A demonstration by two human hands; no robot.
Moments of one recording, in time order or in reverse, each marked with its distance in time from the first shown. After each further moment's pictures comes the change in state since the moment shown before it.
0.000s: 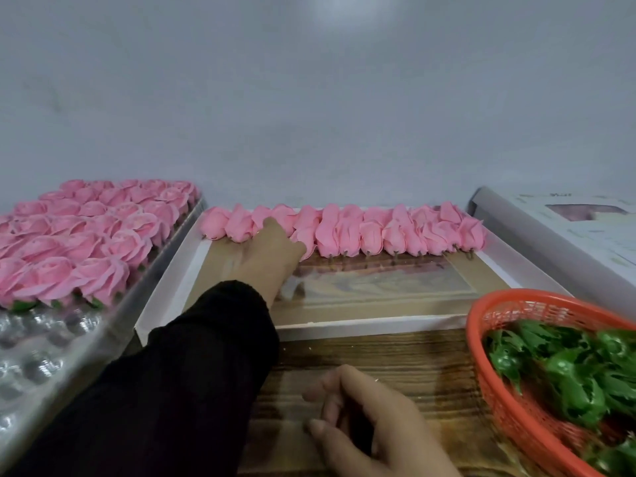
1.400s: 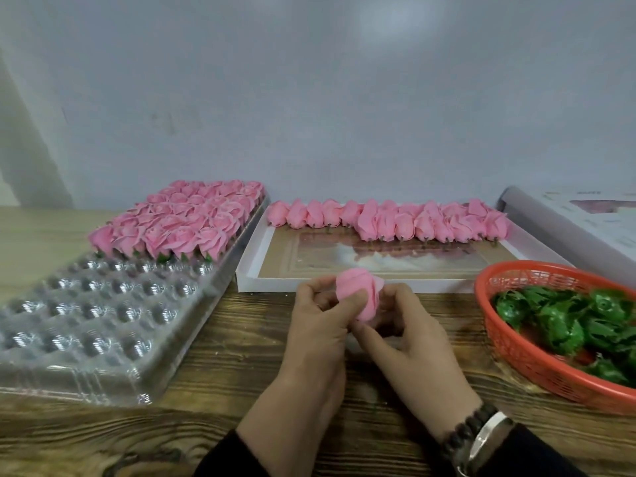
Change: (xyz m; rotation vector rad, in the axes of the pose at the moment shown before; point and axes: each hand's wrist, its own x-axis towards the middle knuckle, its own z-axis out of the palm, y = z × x) left_hand -0.195 0.007 -0.042 -1.649 -0.109 -0.351; right_hand -0.021 -0.021 0.010 0.159 0.298 -0.138
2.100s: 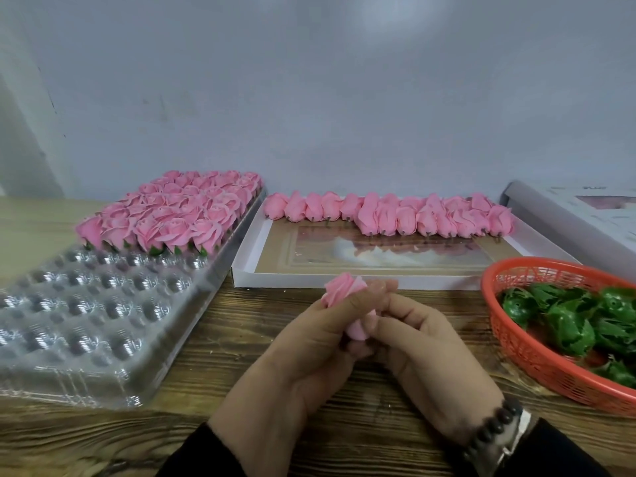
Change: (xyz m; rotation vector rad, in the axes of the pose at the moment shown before) left_hand 0.008 0.008 -0.015 0.070 -0.436 -0.282; right_hand 0.004 -0.005 -0.002 0.819 -0.288 0.262
